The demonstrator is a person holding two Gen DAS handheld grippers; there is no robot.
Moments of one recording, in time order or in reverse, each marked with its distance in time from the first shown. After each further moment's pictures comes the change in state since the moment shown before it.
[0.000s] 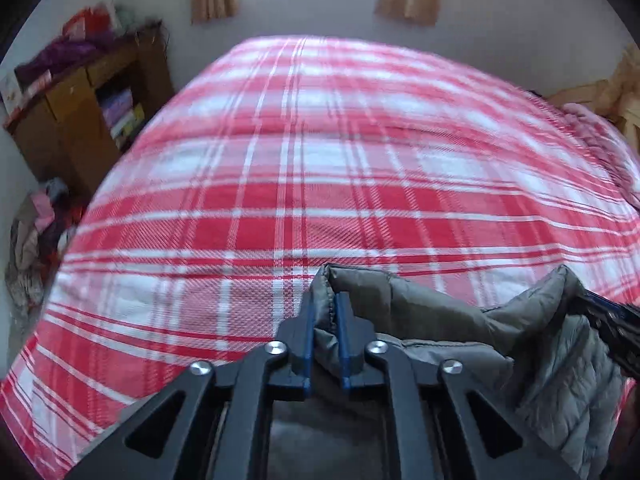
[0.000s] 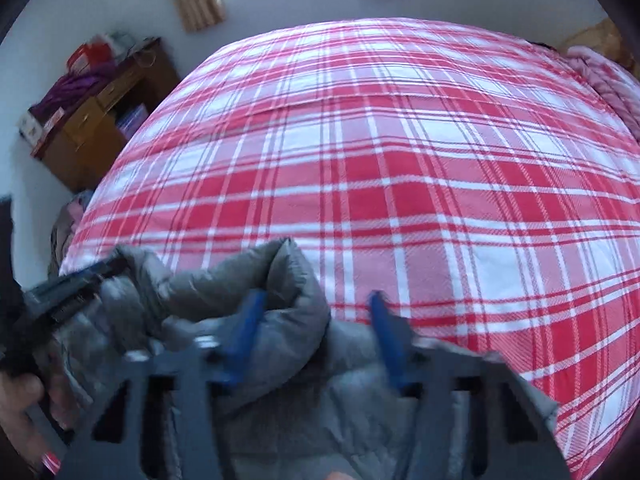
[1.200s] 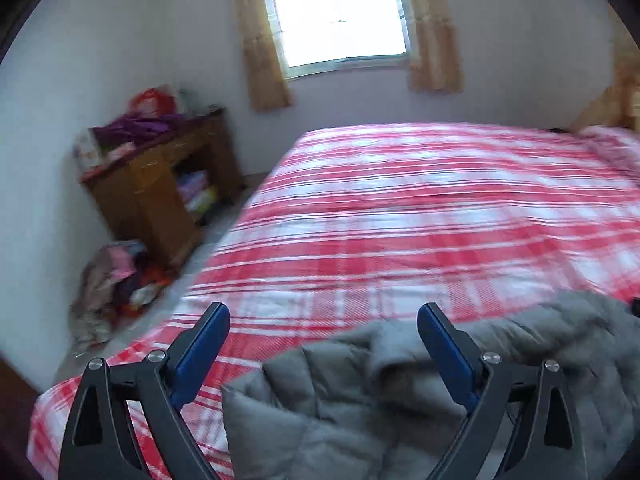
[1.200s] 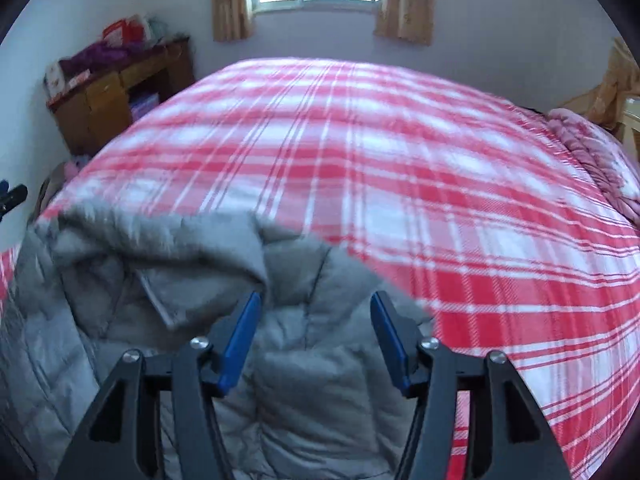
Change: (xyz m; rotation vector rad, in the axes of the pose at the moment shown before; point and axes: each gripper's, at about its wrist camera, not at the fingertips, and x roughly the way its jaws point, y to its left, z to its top) left arm -0.108 0.005 -0.050 0.016 -0.281 0.299; right arm -0.077 -0.047 -0.081 -0.163 -0.161 -0.108
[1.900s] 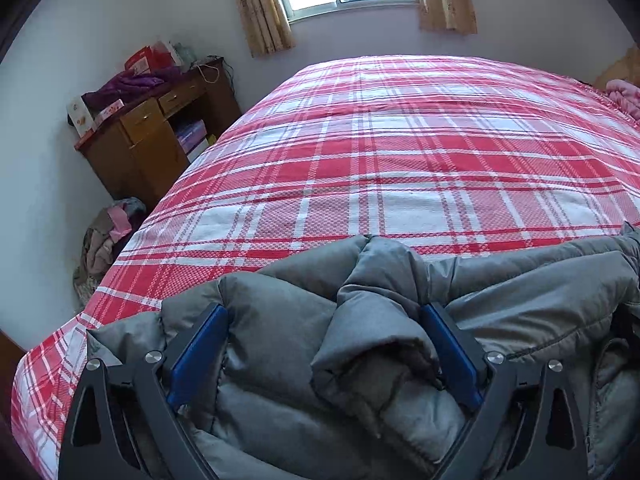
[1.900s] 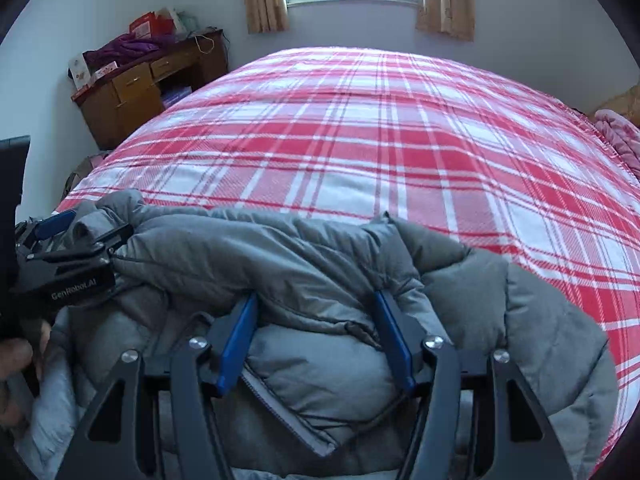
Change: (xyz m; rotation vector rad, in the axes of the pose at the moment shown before) left arm 0.085 -0.043 -0.066 0.032 0.166 0.036; right arm 0.083 0.086 -0.005 -0.035 0.018 0.137
